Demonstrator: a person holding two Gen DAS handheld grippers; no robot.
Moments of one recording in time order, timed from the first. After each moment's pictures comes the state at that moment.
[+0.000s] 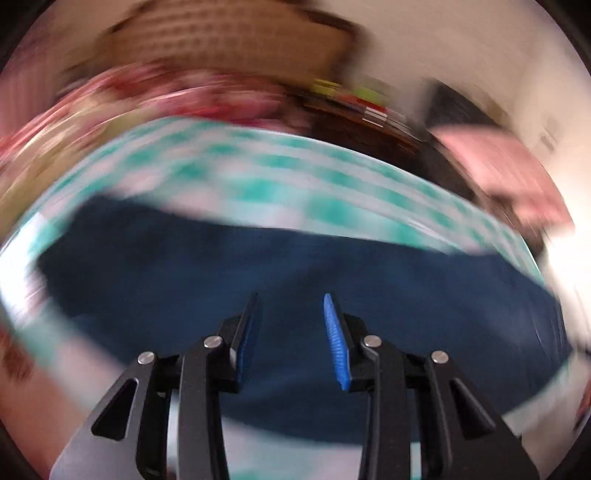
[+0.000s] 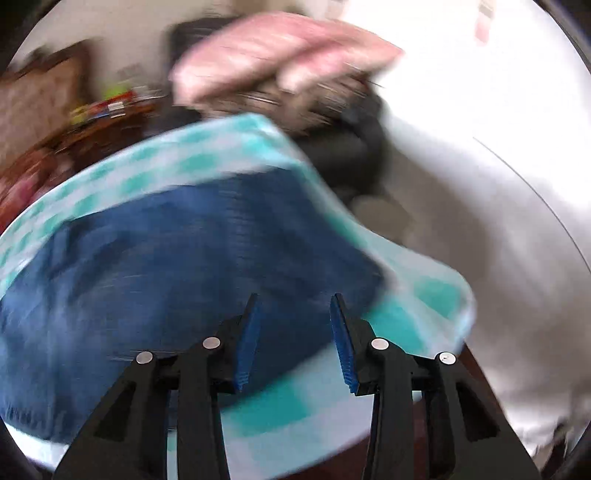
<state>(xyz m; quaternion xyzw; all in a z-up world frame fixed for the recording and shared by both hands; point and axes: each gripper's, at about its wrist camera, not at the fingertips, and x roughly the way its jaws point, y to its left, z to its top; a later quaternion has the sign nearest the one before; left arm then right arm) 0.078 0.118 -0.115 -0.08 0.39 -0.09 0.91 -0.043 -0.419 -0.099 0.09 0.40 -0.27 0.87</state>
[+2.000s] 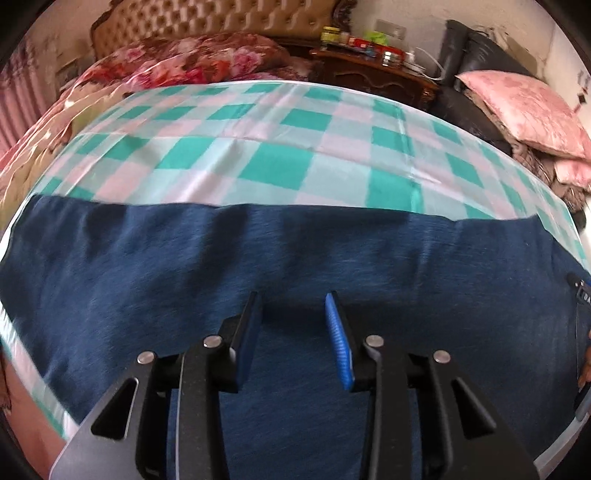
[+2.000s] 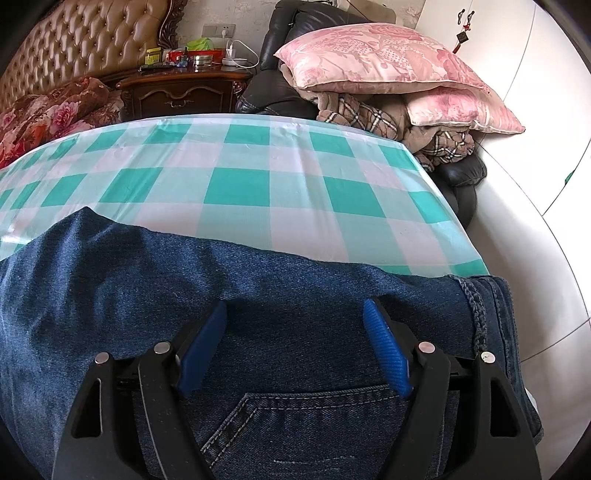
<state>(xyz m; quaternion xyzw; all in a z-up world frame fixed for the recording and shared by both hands) 0.141 0.050 -0.159 -0.06 0.48 0.01 0.87 0.148 -0.370 -0.156 -0.03 0.43 -0.20 0.88</state>
